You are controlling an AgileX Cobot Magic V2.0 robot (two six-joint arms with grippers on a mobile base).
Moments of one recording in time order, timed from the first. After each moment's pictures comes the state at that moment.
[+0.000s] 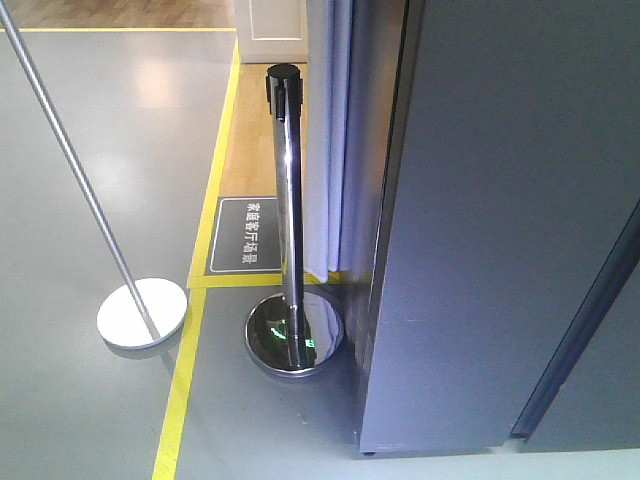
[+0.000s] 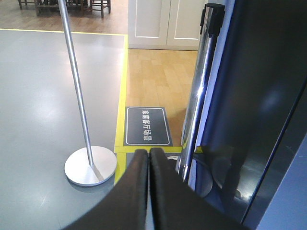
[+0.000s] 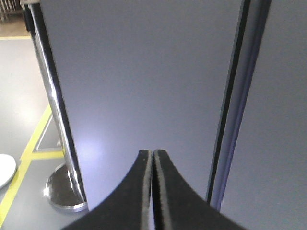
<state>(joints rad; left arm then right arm) -0.04 -0.01 0.03 0.16 0.31 -0.32 -0.08 -0.01 0.03 0.03 0.29 0.02</state>
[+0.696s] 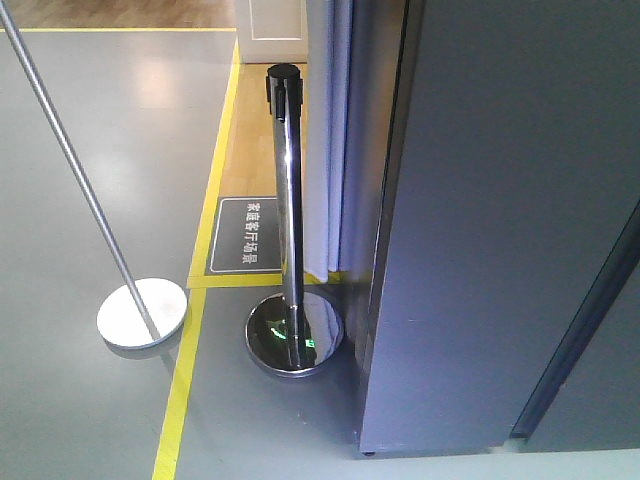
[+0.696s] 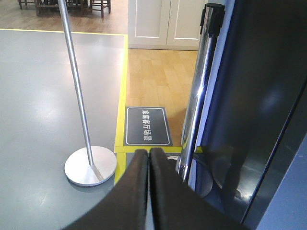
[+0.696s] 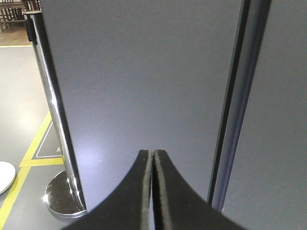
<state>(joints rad) -0.04 -0.01 0.03 0.16 0.31 -0.32 -0.08 -0.01 0.03 0.03 0.27 0.02</state>
